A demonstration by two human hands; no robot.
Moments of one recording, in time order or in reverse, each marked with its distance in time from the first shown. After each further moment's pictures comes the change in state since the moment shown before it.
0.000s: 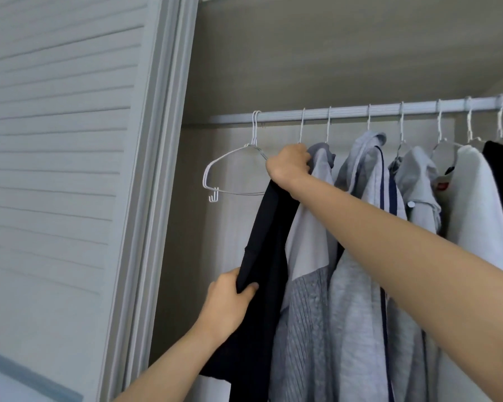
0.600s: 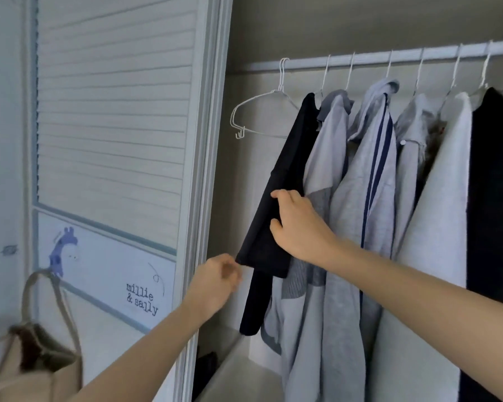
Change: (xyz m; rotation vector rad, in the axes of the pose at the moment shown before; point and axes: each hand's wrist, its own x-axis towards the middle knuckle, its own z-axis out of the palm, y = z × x) left_hand -0.180 -0.004 -0.052 0.149 -0.044 -0.273; right_hand -0.248 0.078 -0.046 -0.286 -0.420 -0.506
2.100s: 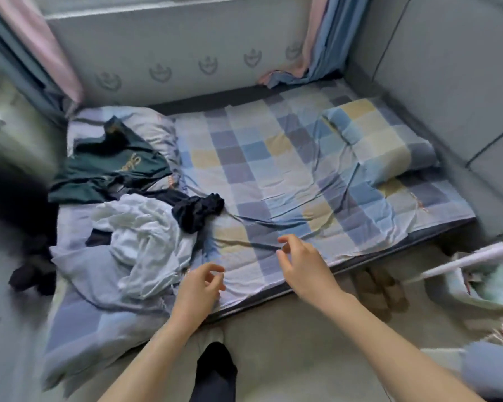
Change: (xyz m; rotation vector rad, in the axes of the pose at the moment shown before) left_hand -1.140 0.252 0.238 0.122 1.966 -1.604; right_hand -0.950 -0.403 -0.161 0.908 -1.283 -1.753
